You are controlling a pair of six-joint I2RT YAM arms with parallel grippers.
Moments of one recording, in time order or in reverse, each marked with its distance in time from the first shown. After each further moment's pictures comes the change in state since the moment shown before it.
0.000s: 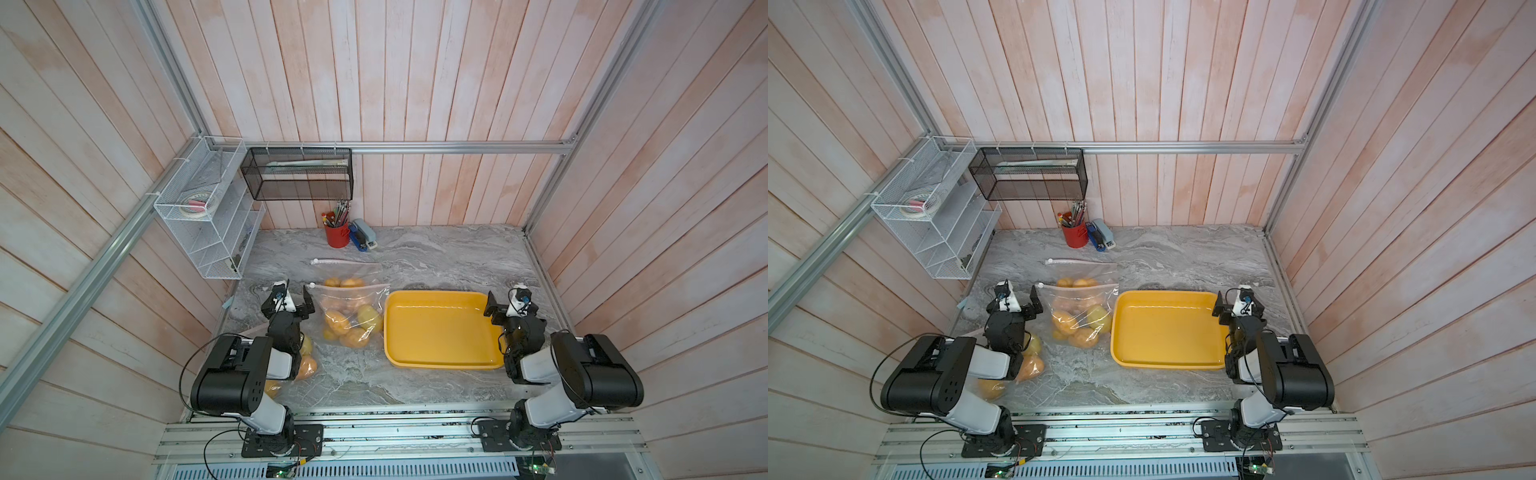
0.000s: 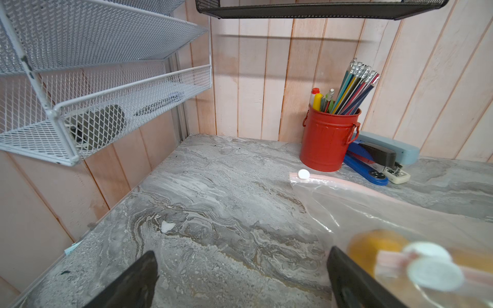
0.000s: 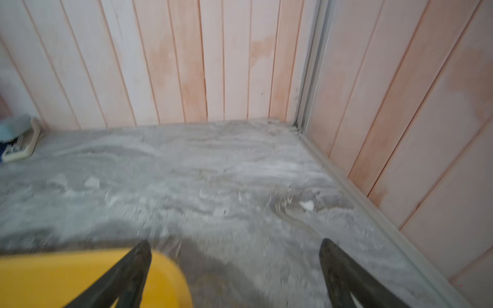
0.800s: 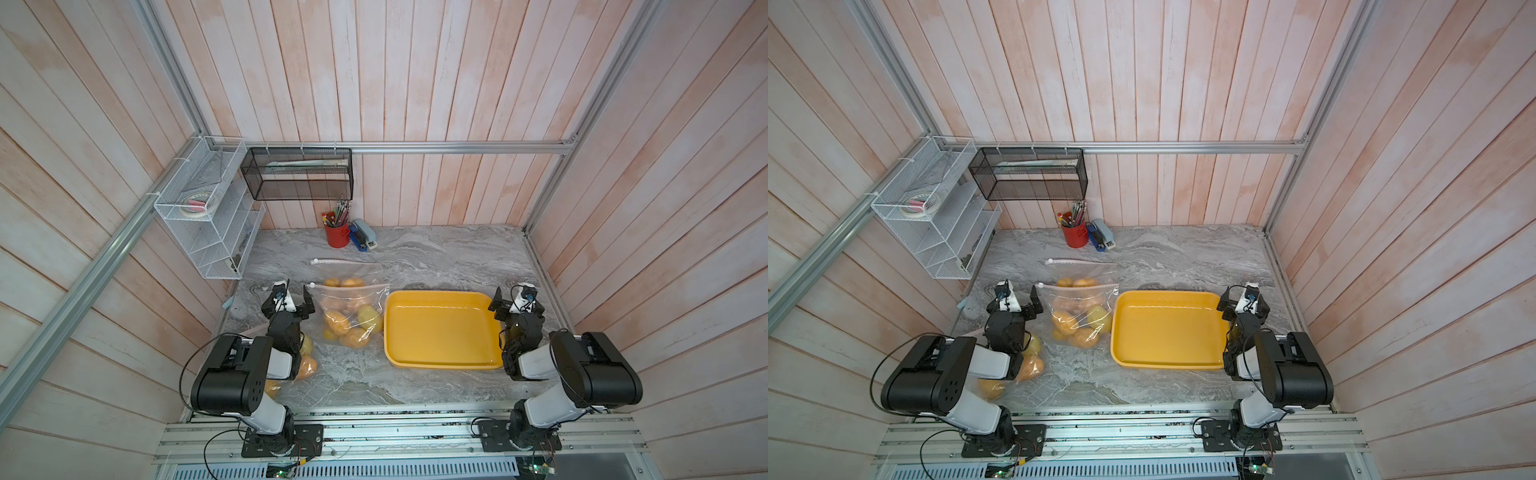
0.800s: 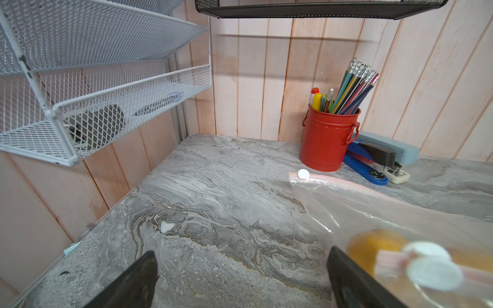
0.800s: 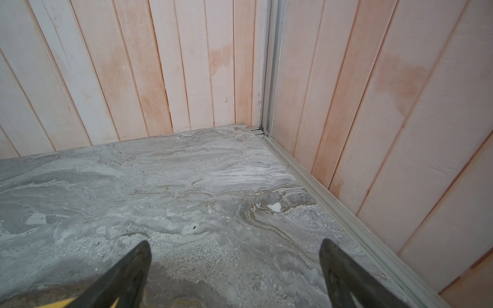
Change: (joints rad) left arm 0.000 0.001 0.000 0.000 0.000 0.000; right arm 0.031 0.002 -0.014 -0.034 0.169 0.019
